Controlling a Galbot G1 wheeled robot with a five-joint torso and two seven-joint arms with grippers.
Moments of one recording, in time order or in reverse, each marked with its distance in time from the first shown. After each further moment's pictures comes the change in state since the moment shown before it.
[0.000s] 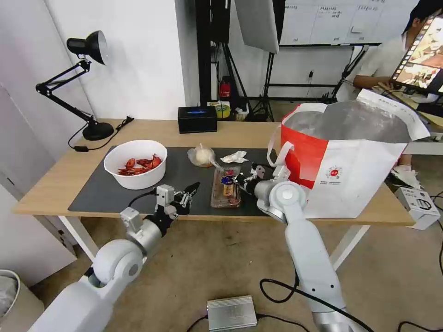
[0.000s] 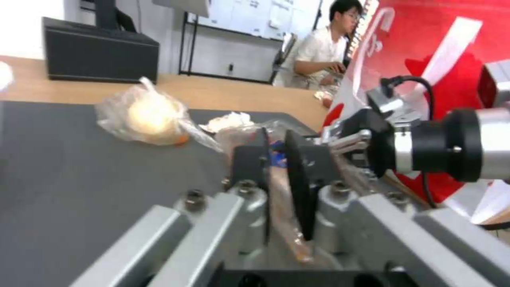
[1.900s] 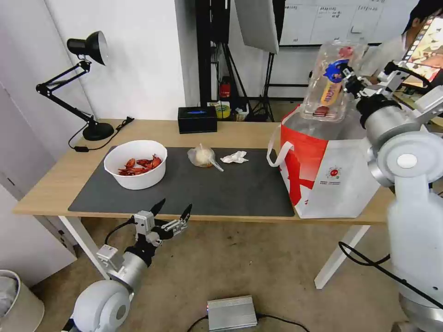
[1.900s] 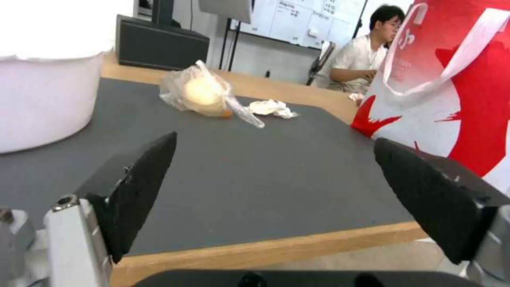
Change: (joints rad) left arm 0.271 -0.138 -0.146 -0.077 0.145 -0.075 0.028; right arm 0.142 -0.385 0.263 0.305 -0.193 0.263 -0.177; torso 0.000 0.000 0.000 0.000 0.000
